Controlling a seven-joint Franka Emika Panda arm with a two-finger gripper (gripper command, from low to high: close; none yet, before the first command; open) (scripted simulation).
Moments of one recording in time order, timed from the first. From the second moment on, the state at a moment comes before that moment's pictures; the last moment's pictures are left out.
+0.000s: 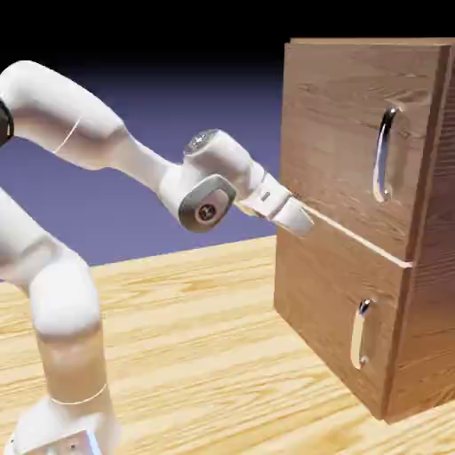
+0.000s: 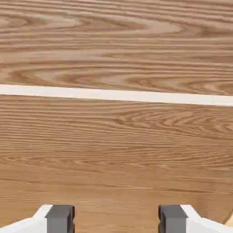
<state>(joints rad) 0.03 -0.58 -0.02 -2.80 -0.05 3.04 0.78</state>
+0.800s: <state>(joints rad) 0.35 -0.73 -0.41 -2.59 -1.10 3.04 1.54</state>
